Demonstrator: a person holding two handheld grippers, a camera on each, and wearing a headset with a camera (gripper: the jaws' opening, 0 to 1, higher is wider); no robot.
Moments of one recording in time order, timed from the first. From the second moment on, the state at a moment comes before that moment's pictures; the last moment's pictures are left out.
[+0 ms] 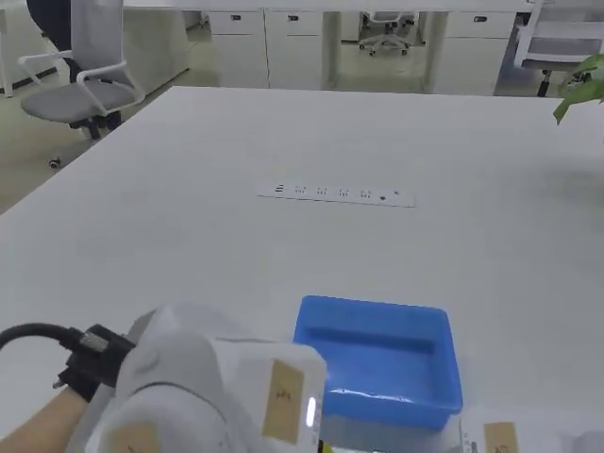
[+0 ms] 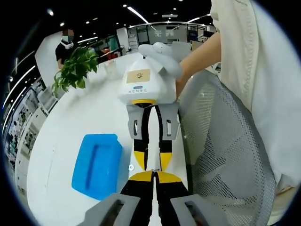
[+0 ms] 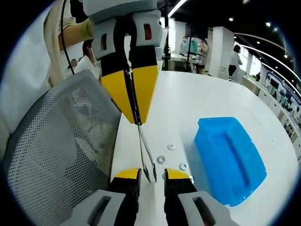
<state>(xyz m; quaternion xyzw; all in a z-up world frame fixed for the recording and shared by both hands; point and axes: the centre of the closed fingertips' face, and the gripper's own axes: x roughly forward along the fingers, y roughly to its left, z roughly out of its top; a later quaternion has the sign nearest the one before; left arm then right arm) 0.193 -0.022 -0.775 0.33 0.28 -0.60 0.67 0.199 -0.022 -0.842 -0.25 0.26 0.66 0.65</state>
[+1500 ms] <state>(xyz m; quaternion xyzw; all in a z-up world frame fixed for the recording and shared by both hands) 0.220 -0.037 -0.768 0.25 0.28 -0.62 0.69 0.218 -0.007 -0.831 -0.23 0.25 0.67 0.66</state>
